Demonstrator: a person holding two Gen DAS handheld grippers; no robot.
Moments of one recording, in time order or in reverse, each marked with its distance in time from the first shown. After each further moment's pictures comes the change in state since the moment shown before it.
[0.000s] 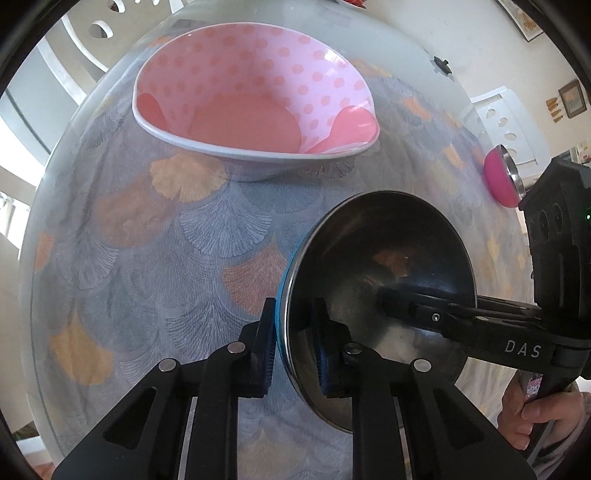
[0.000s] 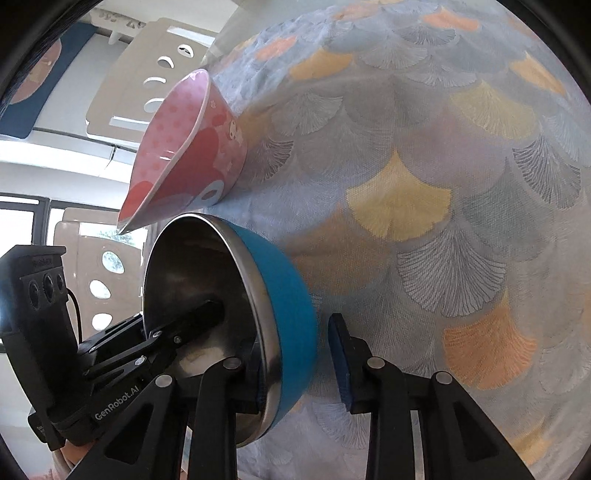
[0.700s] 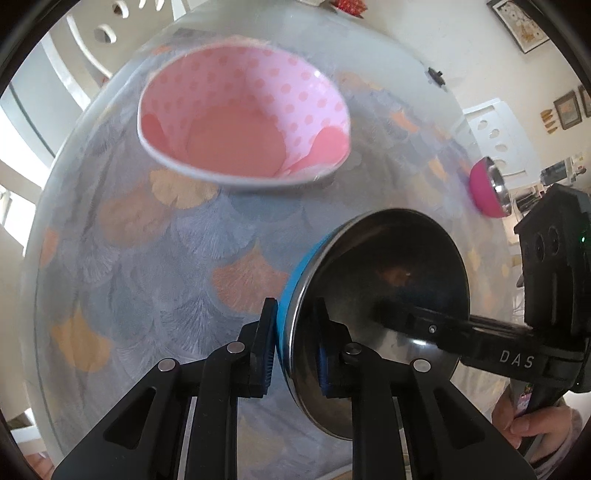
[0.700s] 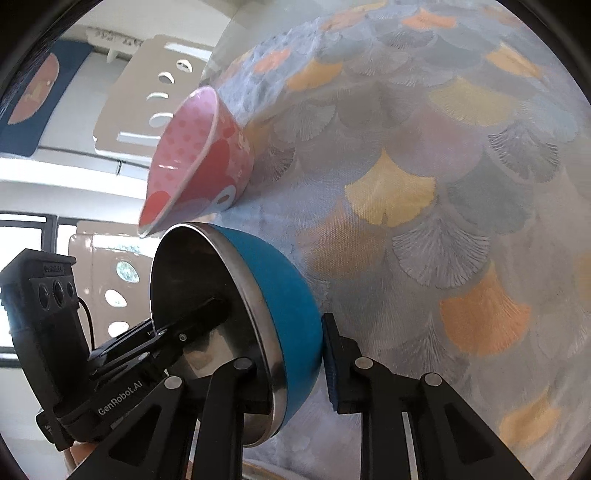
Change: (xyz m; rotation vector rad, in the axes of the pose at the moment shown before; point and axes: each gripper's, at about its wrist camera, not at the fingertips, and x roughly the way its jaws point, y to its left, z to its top) left arm -0.023 -0.010 0.004 -0.024 -0.025 -0.034; right arm -0.024 0.004 -0.012 0.063 -0.027 0.036
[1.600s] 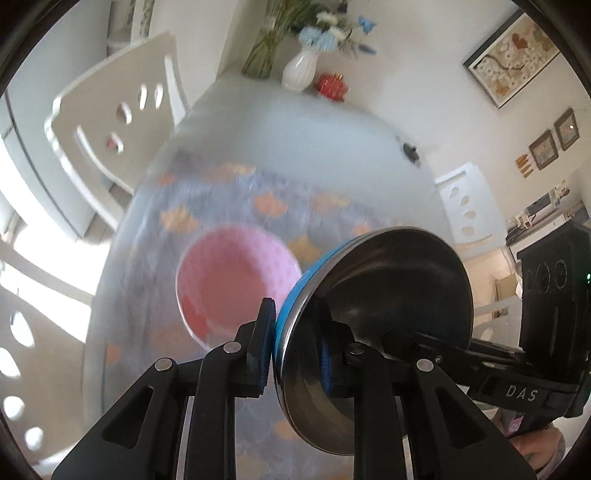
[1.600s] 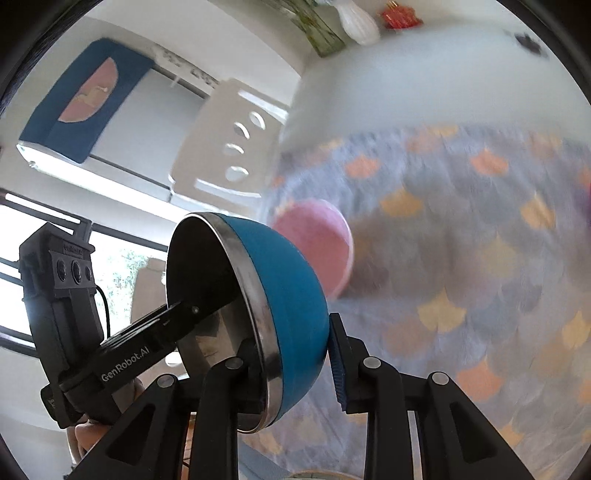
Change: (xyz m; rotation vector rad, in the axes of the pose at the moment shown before) left arm -0.113 -0.013 0.082 0.013 -0.224 -0.041; right arm -0.098 0.102 0.046 -0.141 -0.168 0.054
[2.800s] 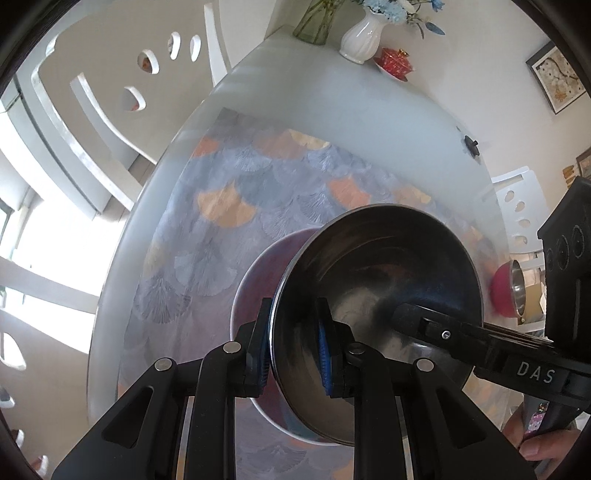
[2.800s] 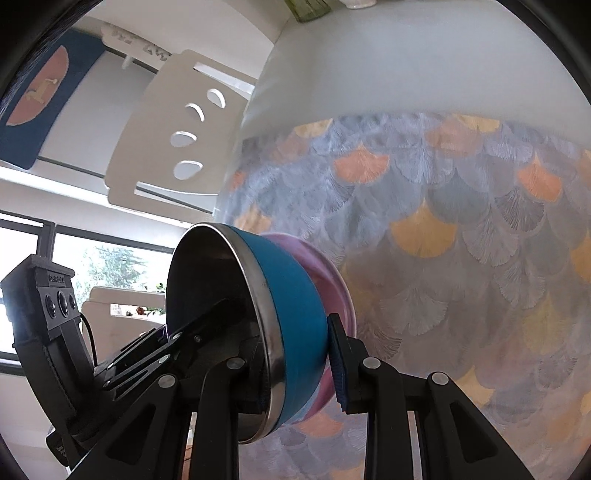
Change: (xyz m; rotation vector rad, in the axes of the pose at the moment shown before) left arm 0.093 0.070 0.015 -0.085 0.105 0.112; right arm 0.112 -0.018 0.061 0.049 0.114 -0.105
